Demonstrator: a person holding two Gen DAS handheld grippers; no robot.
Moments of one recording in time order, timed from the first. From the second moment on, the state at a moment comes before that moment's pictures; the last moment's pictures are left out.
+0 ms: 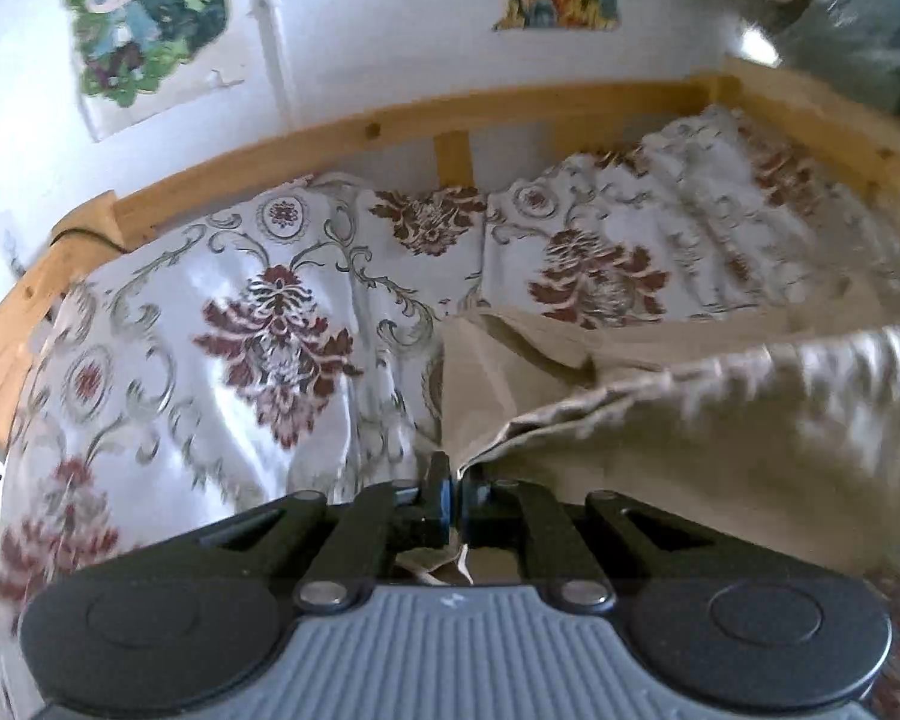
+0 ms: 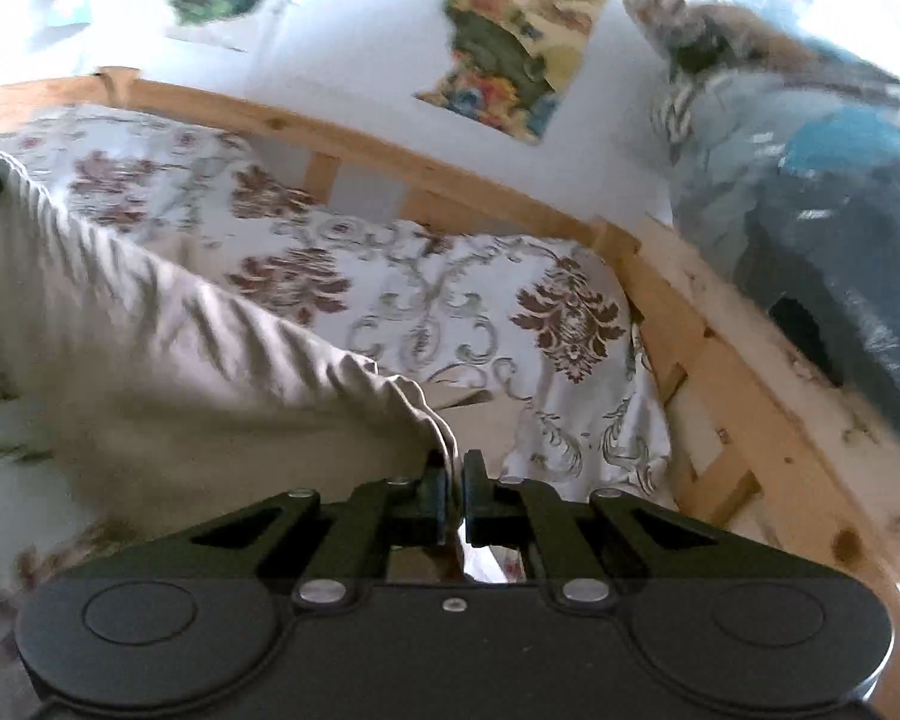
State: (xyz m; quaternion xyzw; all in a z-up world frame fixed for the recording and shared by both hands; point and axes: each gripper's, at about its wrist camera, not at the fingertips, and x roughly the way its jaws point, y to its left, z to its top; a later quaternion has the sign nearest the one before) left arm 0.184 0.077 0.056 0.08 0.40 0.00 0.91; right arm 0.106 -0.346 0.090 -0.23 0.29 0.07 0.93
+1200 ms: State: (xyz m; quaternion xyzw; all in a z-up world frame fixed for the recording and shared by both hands) left arm 0.191 0.124 -0.033 -0.01 0.39 0.11 0.91; right arm 0.129 -0.356 -0.008 -0.12 0.22 -0.10 0.96
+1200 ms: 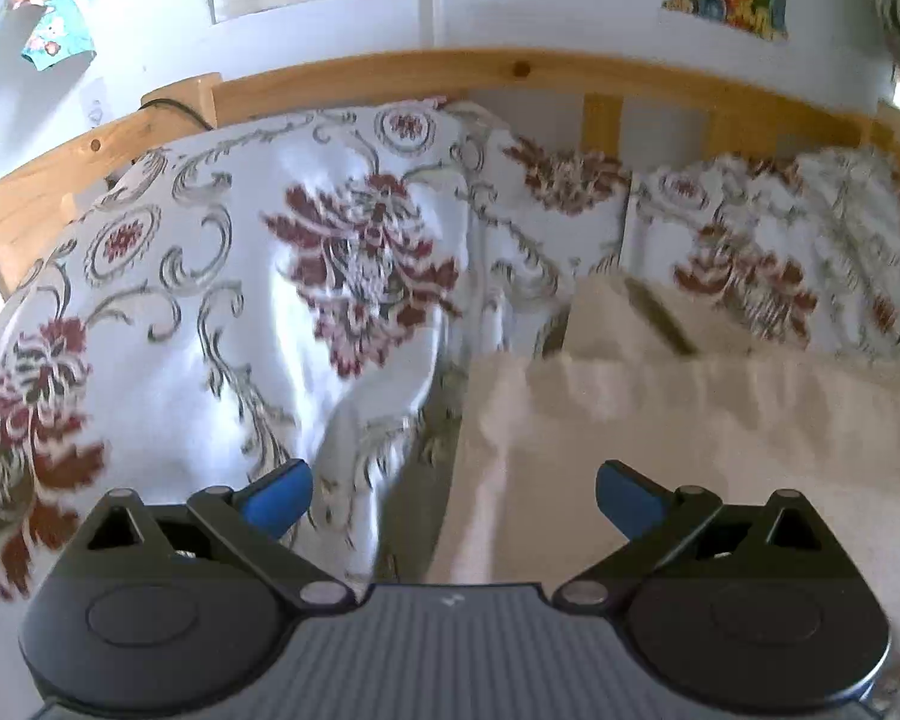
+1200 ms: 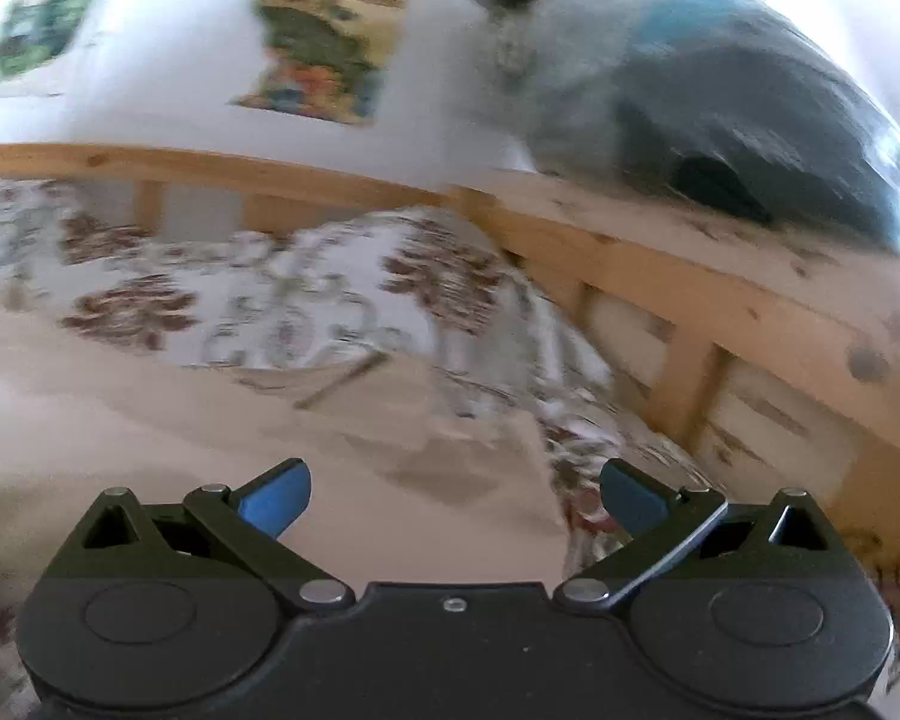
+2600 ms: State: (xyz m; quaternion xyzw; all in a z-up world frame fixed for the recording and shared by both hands) left arm 0.143 0.097 -0.045 -0.10 0.34 0.06 0.93; right arm 0.188 -0.207 -0.048 -0.18 0.20 0.05 0.96
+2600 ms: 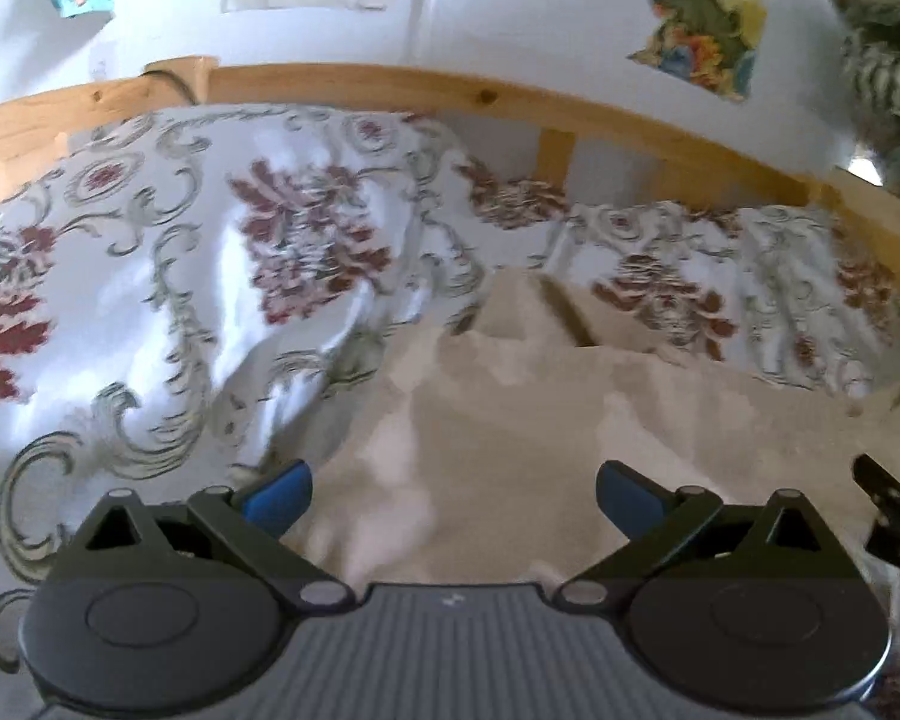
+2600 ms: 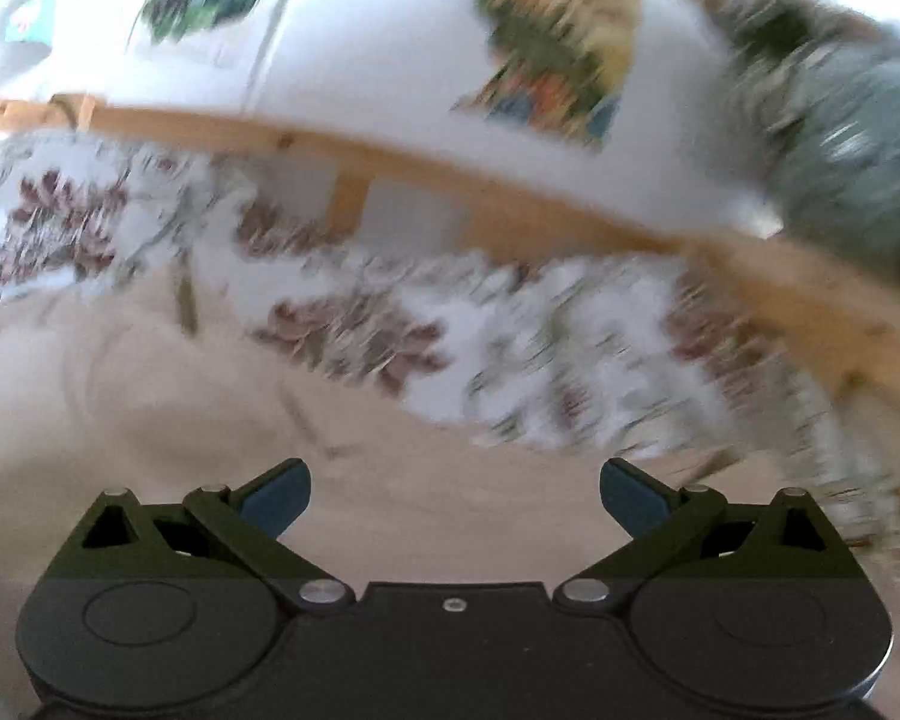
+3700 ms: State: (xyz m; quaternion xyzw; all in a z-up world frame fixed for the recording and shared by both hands) left arm 0.125 0.107 -0.061 -0.21 0.49 0.02 0.84; right arm 0.063 -0.344 -0.011 0.09 0.32 -0.05 0.94
